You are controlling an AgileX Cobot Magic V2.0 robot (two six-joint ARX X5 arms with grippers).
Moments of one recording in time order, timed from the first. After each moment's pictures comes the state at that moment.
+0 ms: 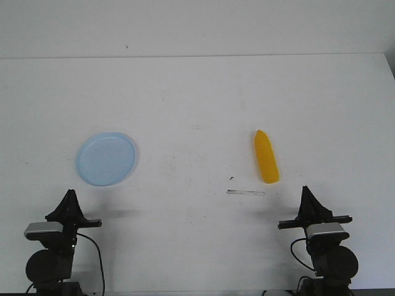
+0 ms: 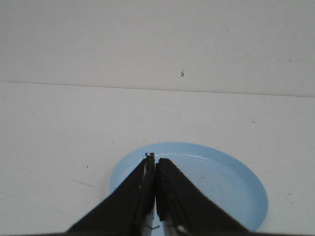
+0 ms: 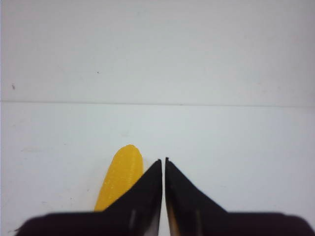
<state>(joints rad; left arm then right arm) -0.01 0.01 0.03 0.17 -0.05 -0.04 0.01 0.00 0.01 0.06 -0.08 0.03</state>
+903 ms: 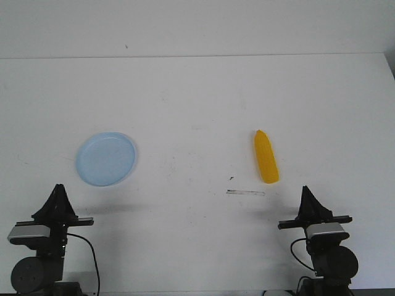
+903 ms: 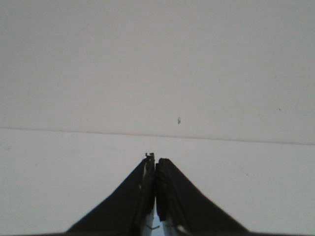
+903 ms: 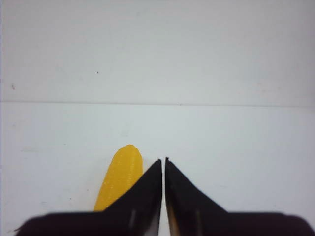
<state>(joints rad) -0.01 0.05 0.21 0.17 -0.05 -0.04 0.01 0.00 0.01 0.06 -0.08 0.03</state>
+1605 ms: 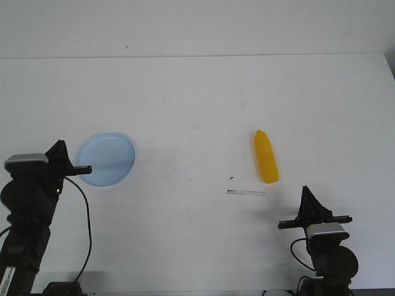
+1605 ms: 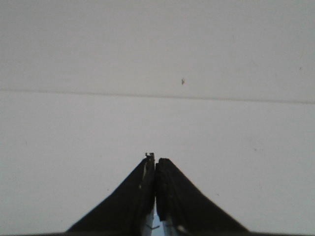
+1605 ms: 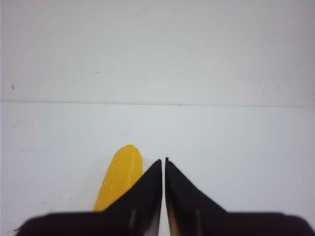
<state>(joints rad) -0.01 0.84 0.77 0.02 -0.06 -0.04 0.01 0.00 0.01 0.06 -0.08 0.03</state>
